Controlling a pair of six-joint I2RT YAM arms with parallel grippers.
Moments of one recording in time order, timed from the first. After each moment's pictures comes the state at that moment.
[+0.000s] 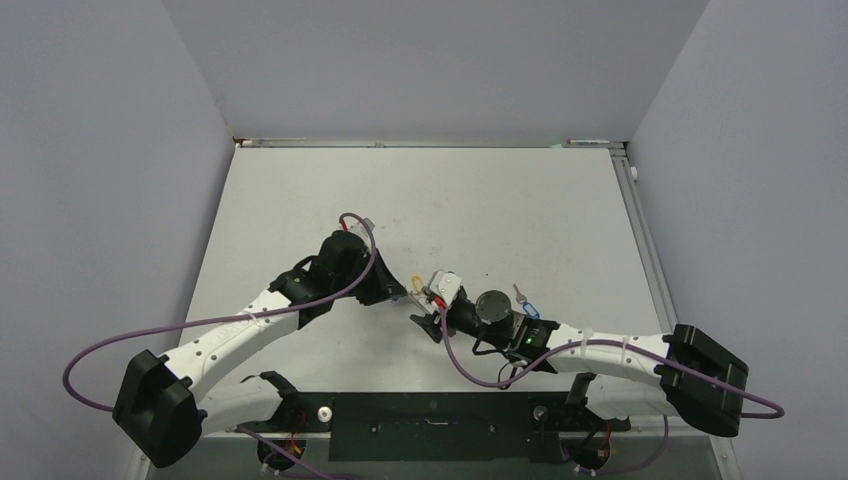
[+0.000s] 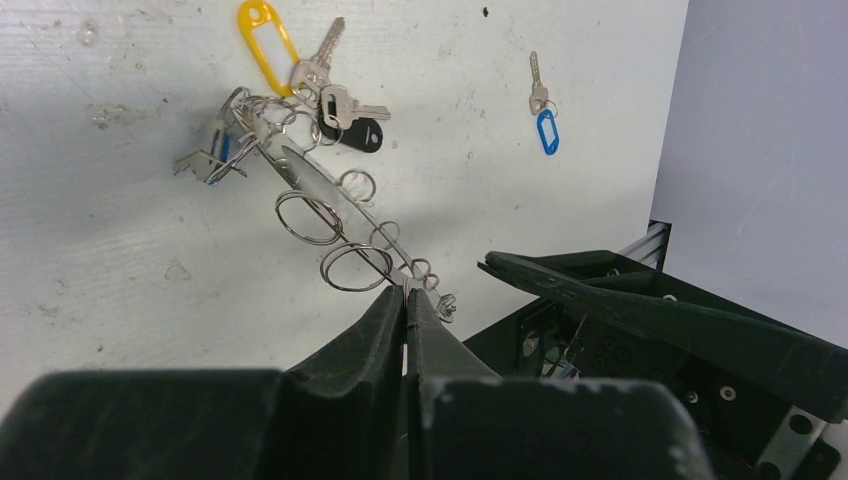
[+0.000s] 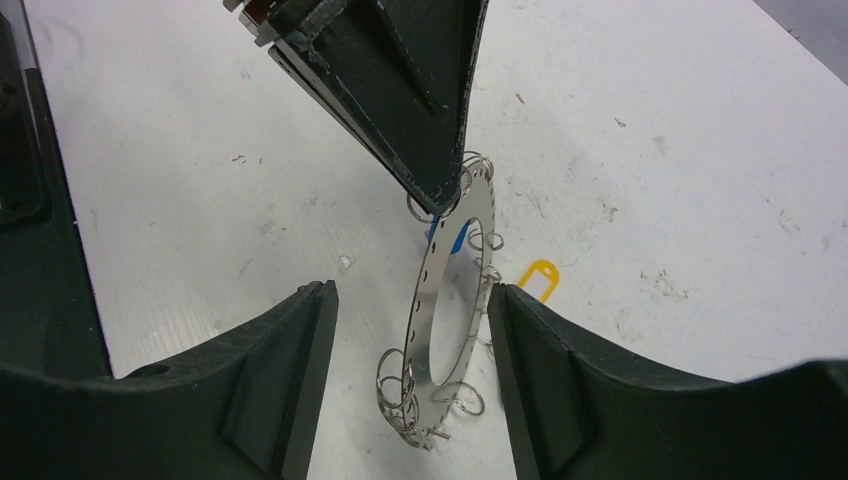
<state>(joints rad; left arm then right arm) -0.67 1.13 0.76 -0.33 0.17 -0.94 1.08 1.17 0.45 0.48 0.00 -0.13</state>
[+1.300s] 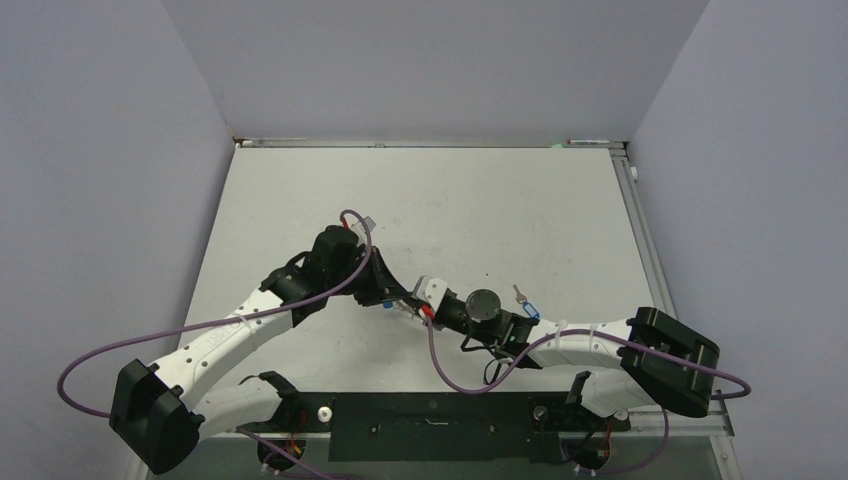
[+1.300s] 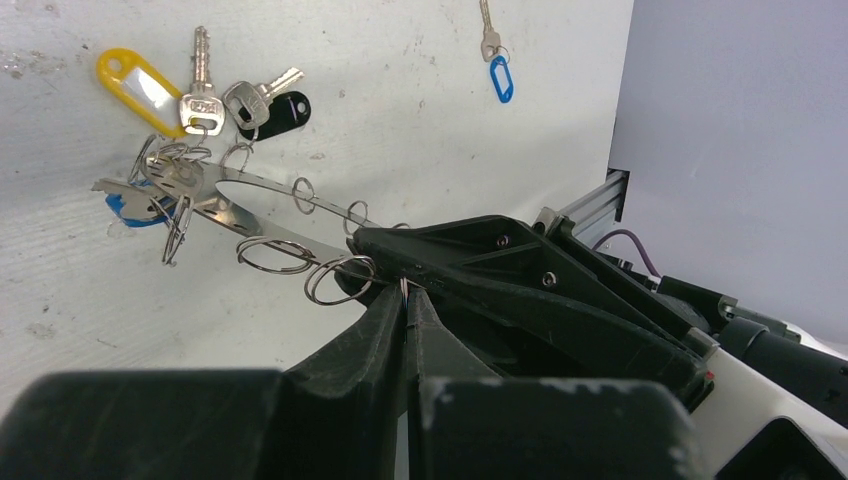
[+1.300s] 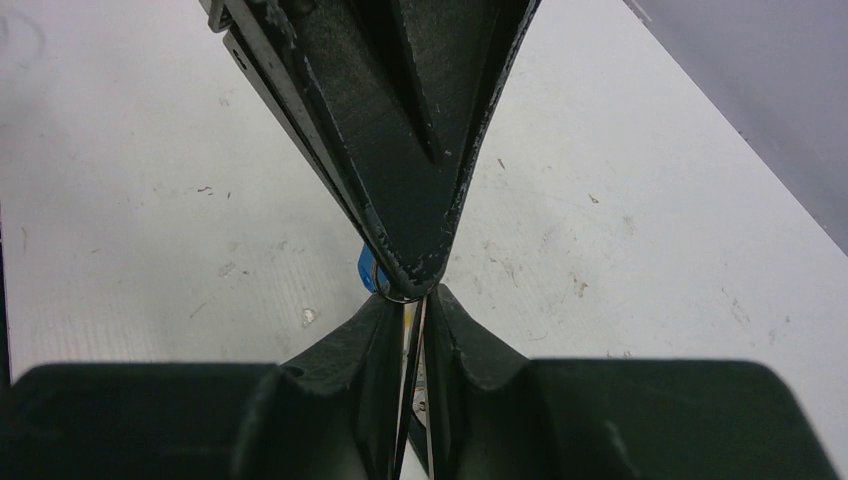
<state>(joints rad) -0.66 1.09 0.82 -0.42 0.30 -0.96 1.07 1.35 0.47 0.74 -0.02 -0.28</state>
